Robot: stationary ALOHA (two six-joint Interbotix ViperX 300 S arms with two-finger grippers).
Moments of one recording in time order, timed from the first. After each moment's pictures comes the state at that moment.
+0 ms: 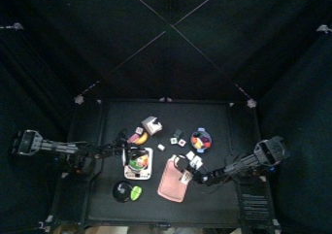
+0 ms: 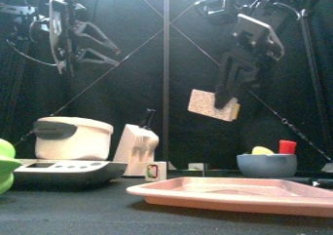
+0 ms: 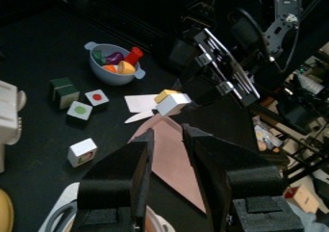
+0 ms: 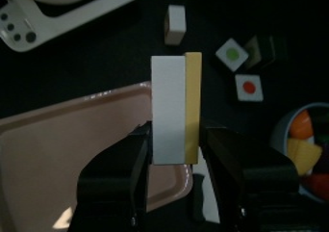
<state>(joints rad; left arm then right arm) -0.06 -0.45 0.97 -0.51 -0.32 -0.01 0.40 -0.06 0.60 -1.15 0.89 1.51</state>
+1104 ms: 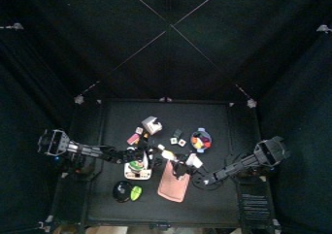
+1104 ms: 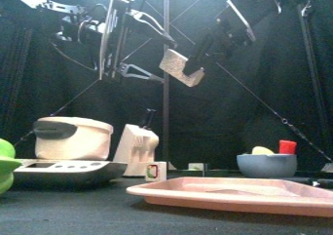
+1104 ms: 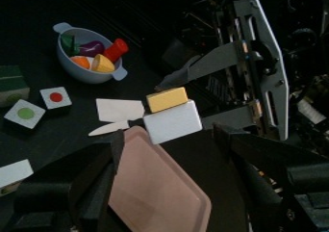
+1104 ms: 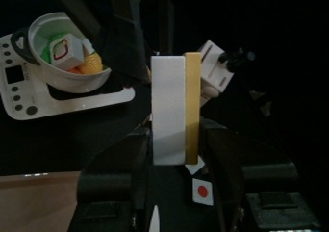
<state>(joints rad) -0.08 -0.13 0.75 -0.56 -0.43 -0.11 0.40 -0.06 0.60 -1.47 0.93 1.51</state>
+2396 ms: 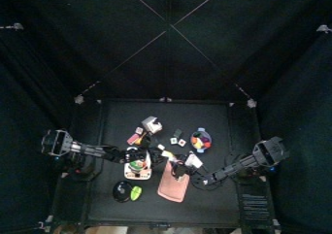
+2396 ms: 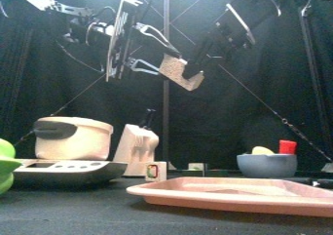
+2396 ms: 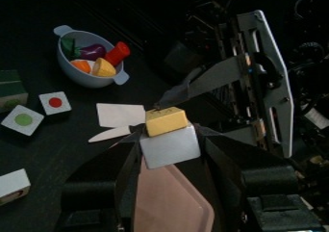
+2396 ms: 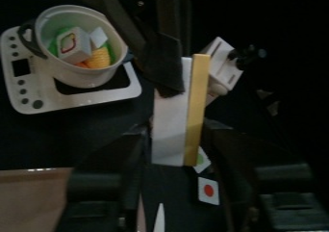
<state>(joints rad) -0.06 -0.12 0.74 -0.56 -0.43 -0.11 0.40 -0.04 0.60 -1.45 0.88 1.51</state>
